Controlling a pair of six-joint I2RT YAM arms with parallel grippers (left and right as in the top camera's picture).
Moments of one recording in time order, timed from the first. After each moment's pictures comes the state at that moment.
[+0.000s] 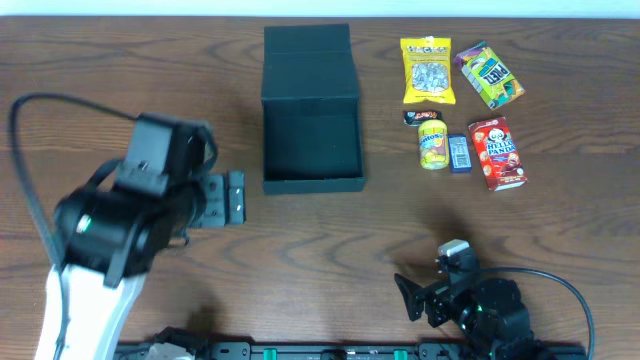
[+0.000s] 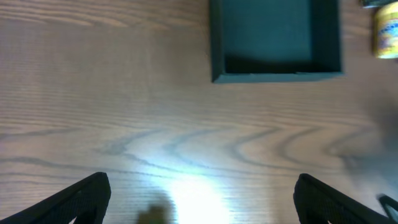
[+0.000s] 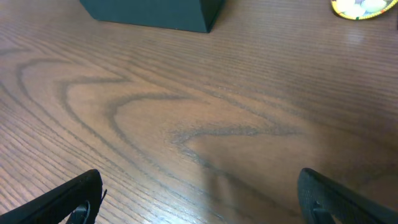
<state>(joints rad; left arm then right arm) -0.30 1.13 1.45 -1.41 0.00 -0.30 0.42 0.01 0.18 -0.80 -0.16 0.19</state>
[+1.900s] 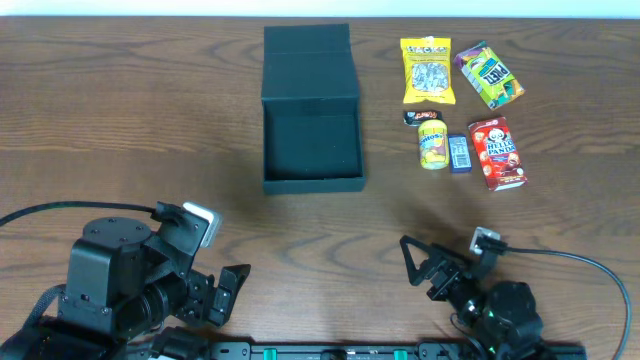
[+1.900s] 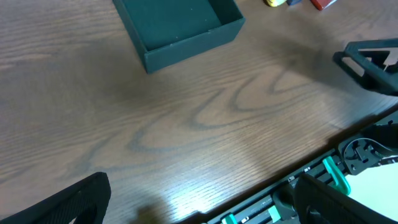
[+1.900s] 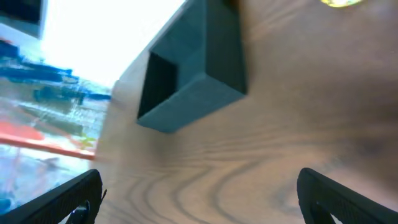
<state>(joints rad) -0.30 0.76 1.28 -1.43 0.26 0.02 0.42 0.01 0.17 -0.48 -0.16 0.92</state>
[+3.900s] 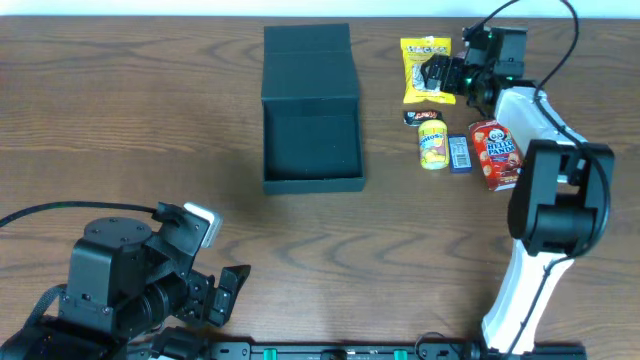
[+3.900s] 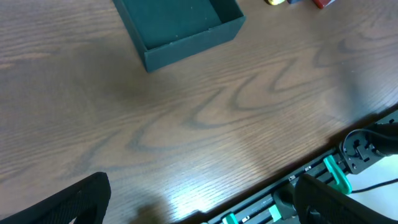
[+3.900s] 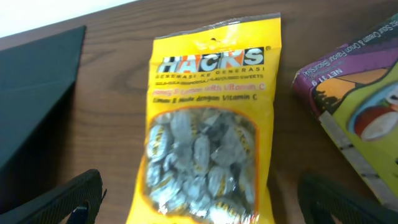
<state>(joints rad) -0.30 0.75 1.27 -1.43 0.26 0.02 -0.06 2.22 1.59 -0.18 -0.34 0.18</state>
